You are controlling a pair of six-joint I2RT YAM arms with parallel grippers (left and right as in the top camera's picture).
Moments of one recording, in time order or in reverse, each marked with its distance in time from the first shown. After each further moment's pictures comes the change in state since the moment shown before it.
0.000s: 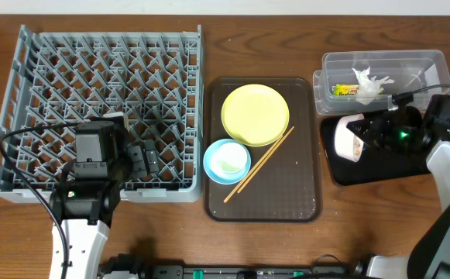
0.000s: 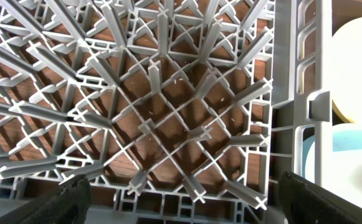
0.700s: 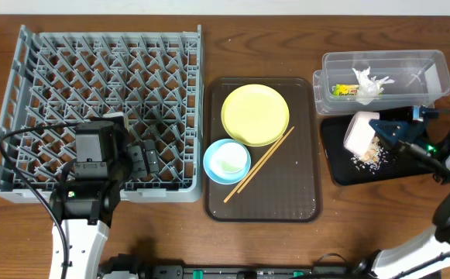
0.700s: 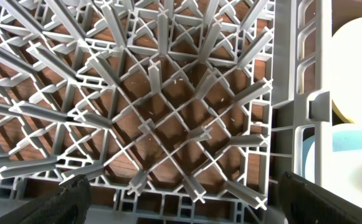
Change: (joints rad) left arm 0.000 0.000 0.000 0.000 0.000 0.000; right arm -0.251 0.332 0.000 0.171 -0.517 -0.027
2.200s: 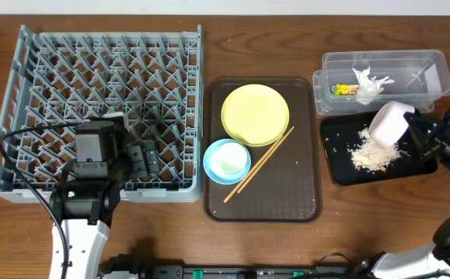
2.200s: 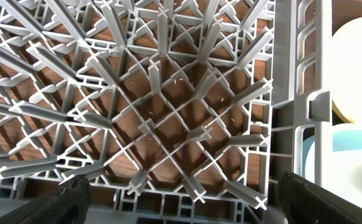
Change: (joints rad) left arm 0.000 0.000 0.000 0.000 0.000 0.000; right arm -0.139 -0.149 0.008 0.116 -0.084 0.243
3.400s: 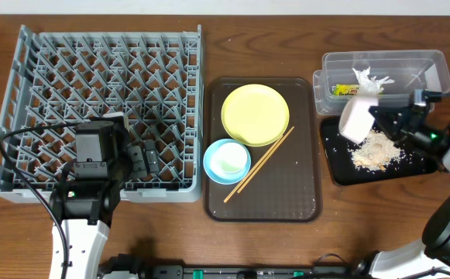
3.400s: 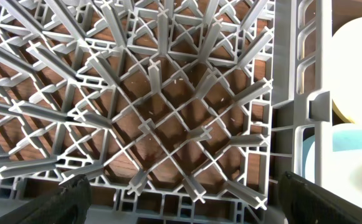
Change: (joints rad) left arm 0.000 0.000 0.000 0.000 0.000 0.000; right arm 0.226 0.001 0.000 -0.002 0.032 -0.092
